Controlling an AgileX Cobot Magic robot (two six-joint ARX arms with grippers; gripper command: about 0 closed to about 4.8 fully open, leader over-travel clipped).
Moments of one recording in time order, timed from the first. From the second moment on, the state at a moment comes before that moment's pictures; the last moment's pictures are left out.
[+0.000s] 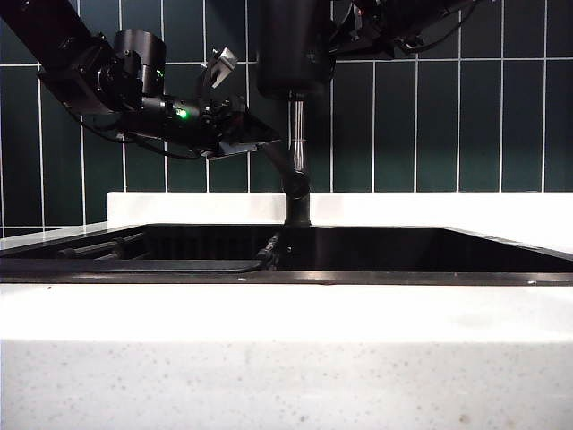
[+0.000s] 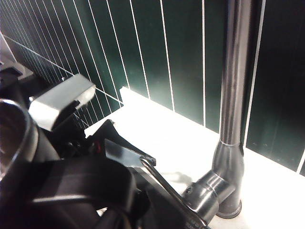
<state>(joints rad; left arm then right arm) -0.26 2.09 1.55 0.45 0.78 0.03 0.27 1.74 1.51 0.07 -0.51 0.02</state>
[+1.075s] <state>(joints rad) -0.28 2.09 1.55 0.47 0.45 0.04 0.27 1.74 1.51 0.06 -0.51 0.01</state>
